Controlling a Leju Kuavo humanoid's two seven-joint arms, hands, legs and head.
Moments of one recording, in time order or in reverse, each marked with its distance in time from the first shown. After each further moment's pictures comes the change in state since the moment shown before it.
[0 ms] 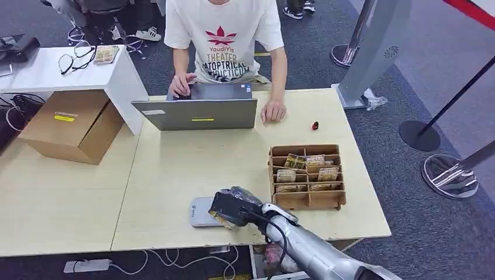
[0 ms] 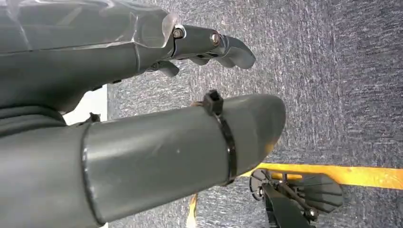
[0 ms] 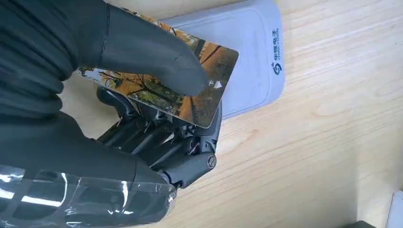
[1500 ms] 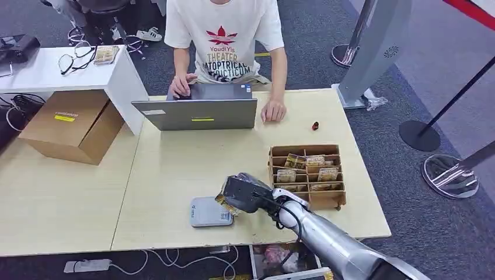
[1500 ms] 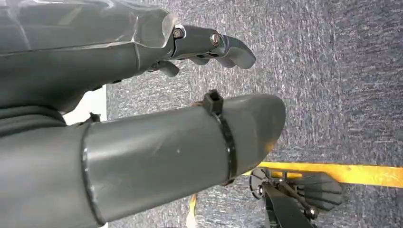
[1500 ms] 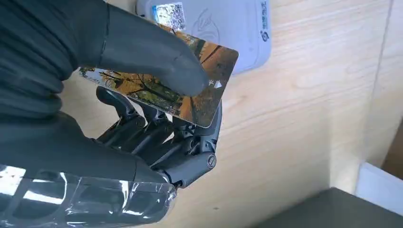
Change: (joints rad) left arm 0.003 0.003 0.002 0.002 0.003 -0.014 -0.008; right arm -0.031 -0.123 0.013 -0.188 -0.105 0.071 0.025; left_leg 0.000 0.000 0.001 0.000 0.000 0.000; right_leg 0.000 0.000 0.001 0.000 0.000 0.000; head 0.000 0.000
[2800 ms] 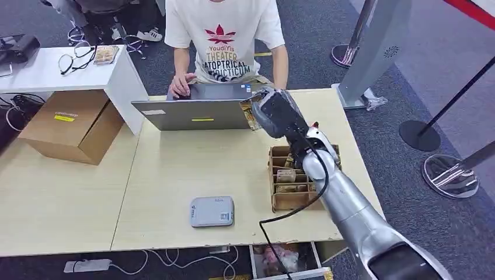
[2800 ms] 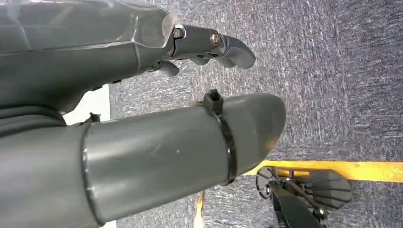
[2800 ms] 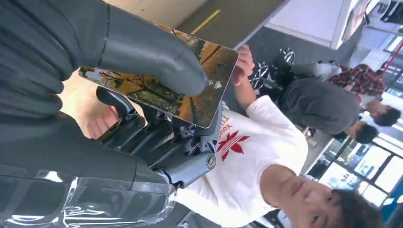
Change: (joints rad) left arm 0.000 0.031 0.002 0.005 -0.022 -0.048 0.002; right arm -0.045 -0.037 -0.323 -0.370 0.088 -0.166 0.071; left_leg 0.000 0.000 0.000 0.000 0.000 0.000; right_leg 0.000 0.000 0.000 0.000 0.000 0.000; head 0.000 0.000
